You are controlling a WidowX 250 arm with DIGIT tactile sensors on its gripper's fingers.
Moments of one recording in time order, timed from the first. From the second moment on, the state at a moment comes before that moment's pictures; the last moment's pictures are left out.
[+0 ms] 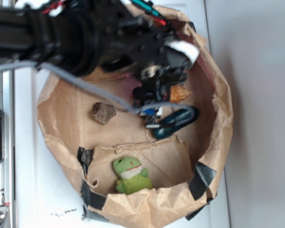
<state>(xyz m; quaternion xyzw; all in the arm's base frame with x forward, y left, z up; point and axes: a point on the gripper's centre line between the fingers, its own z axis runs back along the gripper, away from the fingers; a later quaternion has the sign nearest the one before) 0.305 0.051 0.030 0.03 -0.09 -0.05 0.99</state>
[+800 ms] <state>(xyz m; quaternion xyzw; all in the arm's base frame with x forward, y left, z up) 0.310 0.034 0.047 -0.02 -0.11 -0.03 0.99</state>
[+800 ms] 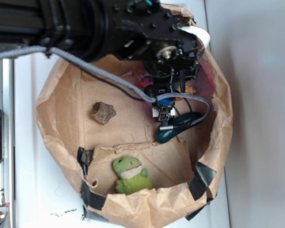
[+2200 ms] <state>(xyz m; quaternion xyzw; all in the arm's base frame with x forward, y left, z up) 0.331 0.013 0.019 -0.01 -0.14 -0.08 0.99</state>
